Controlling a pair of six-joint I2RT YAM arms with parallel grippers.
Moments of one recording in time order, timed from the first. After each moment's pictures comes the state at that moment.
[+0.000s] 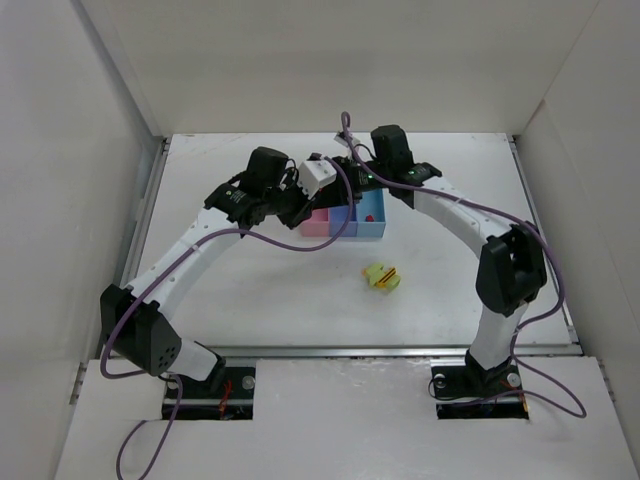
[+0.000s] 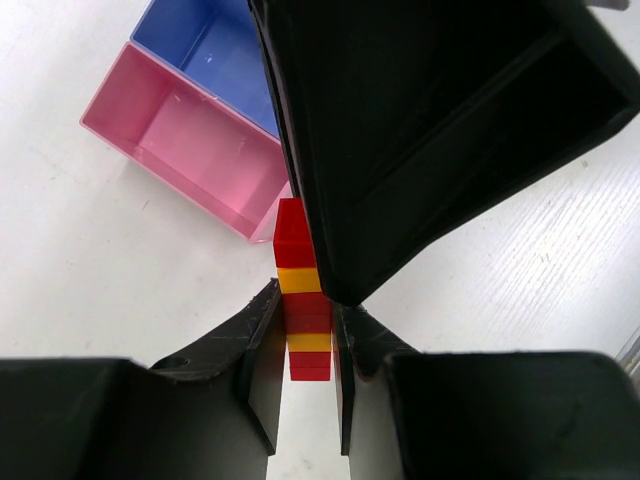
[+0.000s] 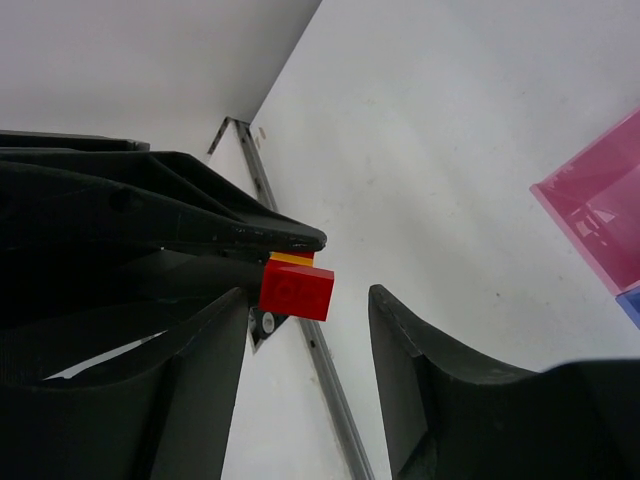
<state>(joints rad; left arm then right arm) -0.54 1.43 1.35 -0.64 0.28 0.37 0.51 1.84 1.58 -0.26 -0.89 0.49</state>
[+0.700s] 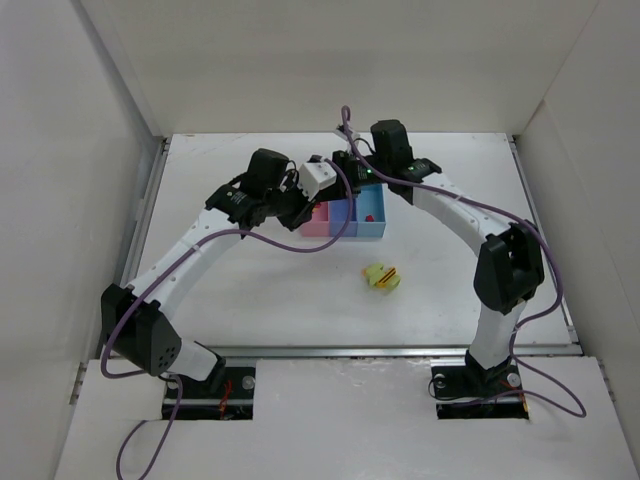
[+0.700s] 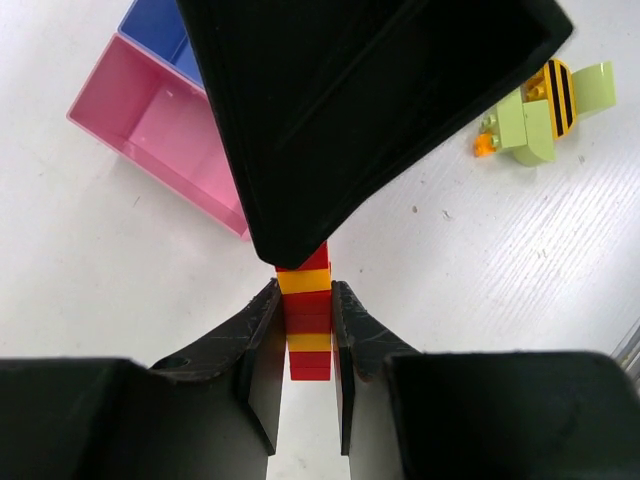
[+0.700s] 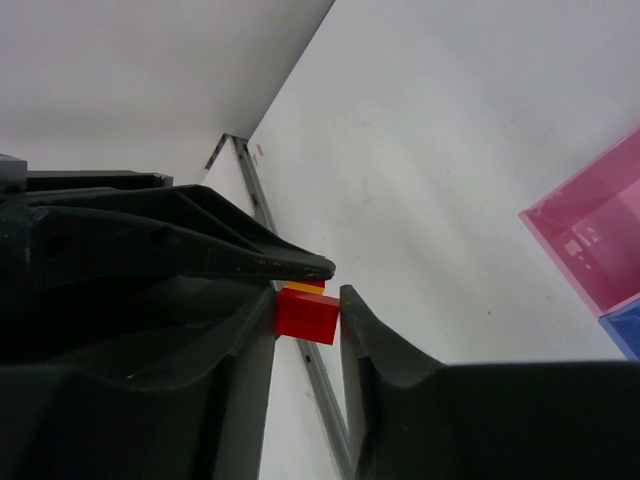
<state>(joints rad) -0.54 1.43 1.34 -0.64 0.29 0.36 0.51 1.86 1.63 -0.25 -0.87 0.50</state>
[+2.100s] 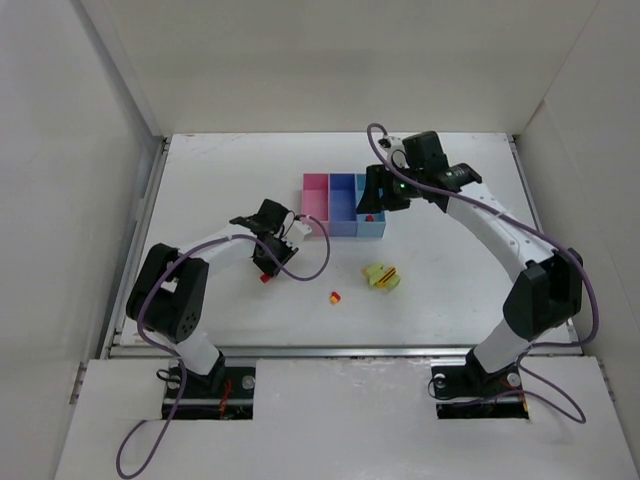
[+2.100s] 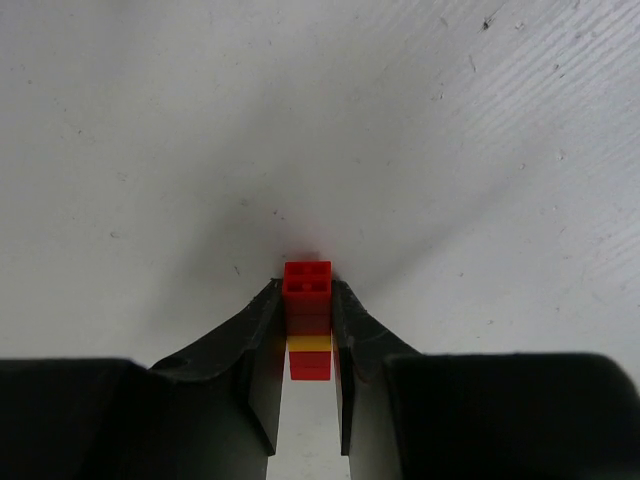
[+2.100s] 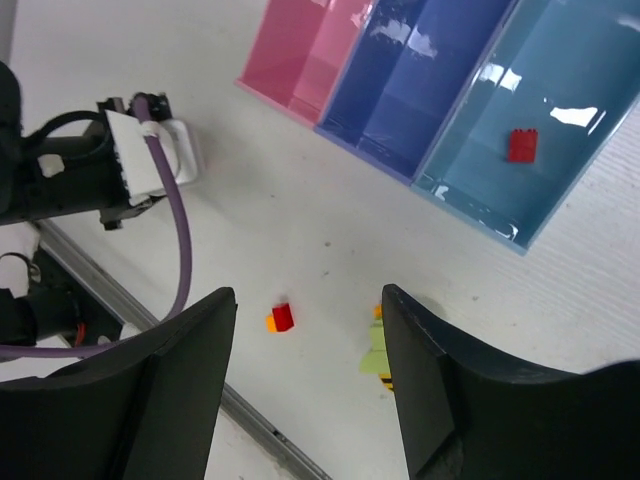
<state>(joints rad) -0.45 1.63 0.93 -0.54 0.08 0.37 0.42 1.63 1.49 -0.64 -0.41 0.26</state>
